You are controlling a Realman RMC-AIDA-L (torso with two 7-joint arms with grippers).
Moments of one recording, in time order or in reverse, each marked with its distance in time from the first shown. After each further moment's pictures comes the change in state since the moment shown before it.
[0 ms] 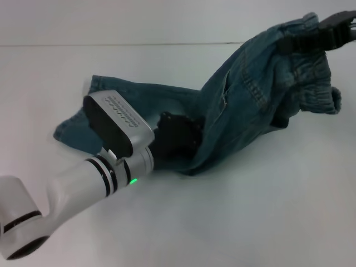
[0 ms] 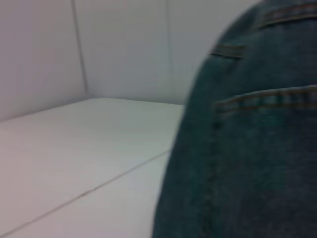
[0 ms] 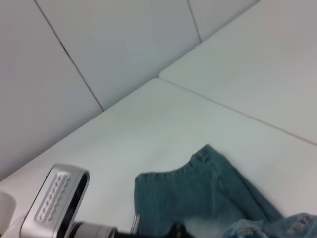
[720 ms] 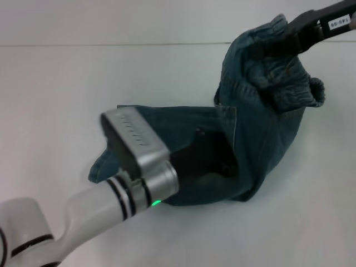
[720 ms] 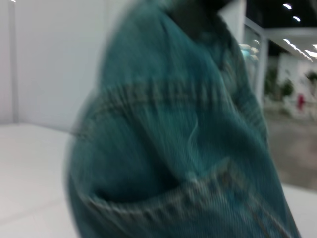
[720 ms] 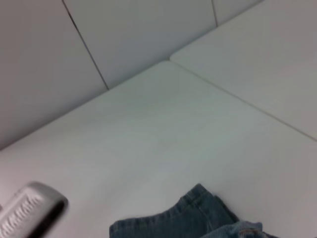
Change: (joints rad) left arm 0.029 0.000 -0.153 -0.128 0.207 0.140 -0.043; right arm 0.066 0.016 -0.114 0.046 -0.033 0.075 -0.017
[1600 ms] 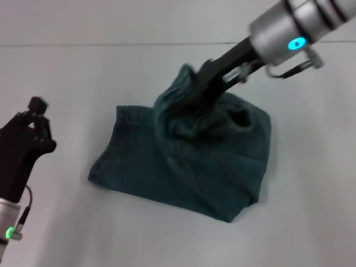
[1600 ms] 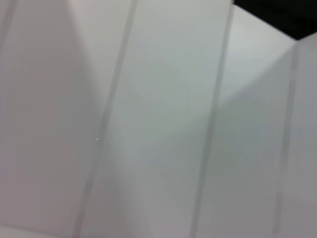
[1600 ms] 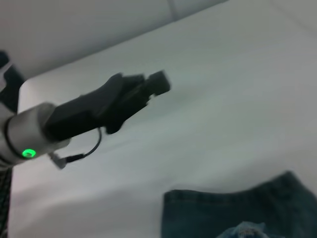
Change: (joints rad) left arm 0.489 0.003 -0.466 0.222 -0.006 0.519 -0.064; right arm 0.203 0.082 -0.292 0.296 -0.005 0.190 -0.120
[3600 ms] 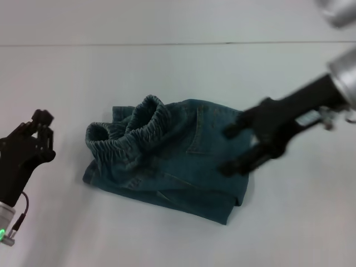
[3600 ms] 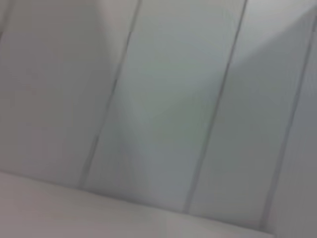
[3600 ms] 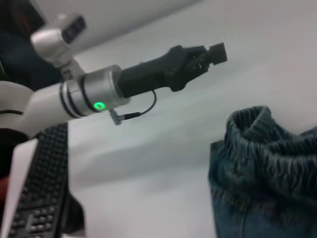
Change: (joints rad) left arm -0.001 0.007 0.070 0.108 0.008 -0.086 -0.159; right arm -0.345 0.032 -0.005 -0.458 0.090 -0.307 0.062
